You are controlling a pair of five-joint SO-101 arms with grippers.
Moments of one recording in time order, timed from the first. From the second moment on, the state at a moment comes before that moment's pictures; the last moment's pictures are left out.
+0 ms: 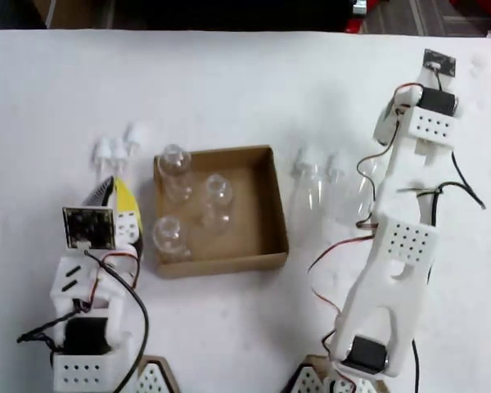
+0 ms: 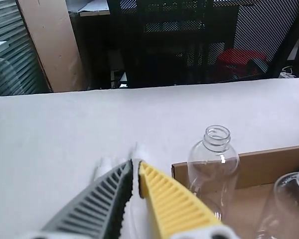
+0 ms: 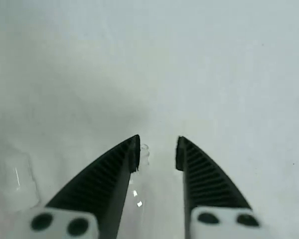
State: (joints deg) left arm -7.1 -103.8 94.2 33.3 -2.0; right arm 14.6 60.1 -74.0 91.6 -1.5
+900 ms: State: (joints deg) left arm -3.6 -103.8 94.3 33.3 -7.8; right arm 11.6 71.2 -83.5 91.5 -1.5
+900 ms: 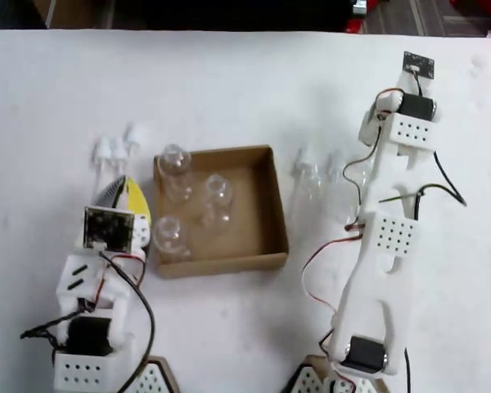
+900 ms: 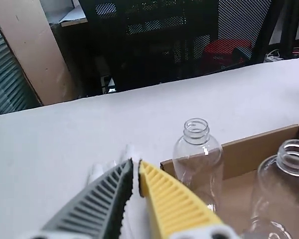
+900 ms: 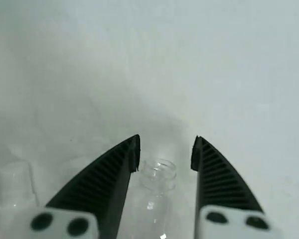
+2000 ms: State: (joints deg) left arm -15.3 -103.8 92.6 36.5 5.2; right arm 11.3 66.9 -91.7 96.9 -1.7
